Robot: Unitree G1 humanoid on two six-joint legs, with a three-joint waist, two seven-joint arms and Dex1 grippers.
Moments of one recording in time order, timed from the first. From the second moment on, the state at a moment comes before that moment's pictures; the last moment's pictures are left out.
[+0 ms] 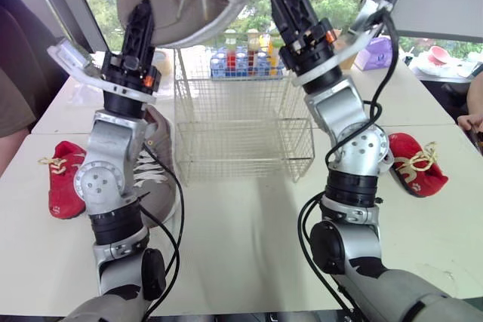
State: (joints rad) left arm -0.67 0.15 0.40 -0.21 -1.51 0.47 -0.13; right arm -0.95 0.01 -0.31 -0.03 1.12 0.58 0.33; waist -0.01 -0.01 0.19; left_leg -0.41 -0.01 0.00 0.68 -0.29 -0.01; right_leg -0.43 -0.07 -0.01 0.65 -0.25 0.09
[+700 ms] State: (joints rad) left arm -0.67 0.13 0.40 -0.17 -1.49 0.46 -0.08; right arm -0.93 -0.02 -0.24 -0.08 1.10 0.58 0.35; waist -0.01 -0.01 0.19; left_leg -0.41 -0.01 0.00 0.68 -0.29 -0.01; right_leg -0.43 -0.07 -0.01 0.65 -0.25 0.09
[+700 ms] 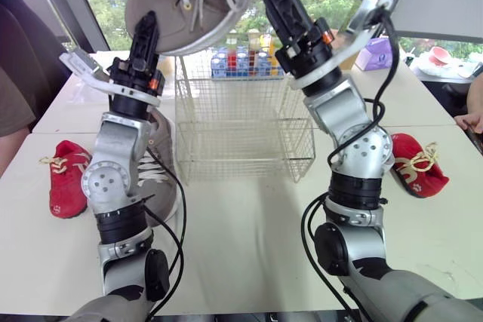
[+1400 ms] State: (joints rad) left arm -0.60 0.15 0.33 -0.23 -1.48 0.52 -0.12; right arm -0.95 -0.03 -0.24 -0.02 1.03 0.52 0.36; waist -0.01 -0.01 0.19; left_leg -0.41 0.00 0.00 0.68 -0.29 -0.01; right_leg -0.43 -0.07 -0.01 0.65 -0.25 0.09
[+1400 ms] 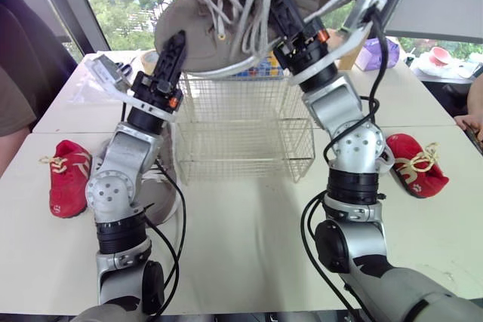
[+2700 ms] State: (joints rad) left arm -0.05 0.76 0.37 -0.81 -1.51 0.65 0.05; right arm -1.62 -0.49 -0.04 1.24 0.23 -0.13 1.40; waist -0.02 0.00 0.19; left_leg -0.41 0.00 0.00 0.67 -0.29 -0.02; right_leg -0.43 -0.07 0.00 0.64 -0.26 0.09
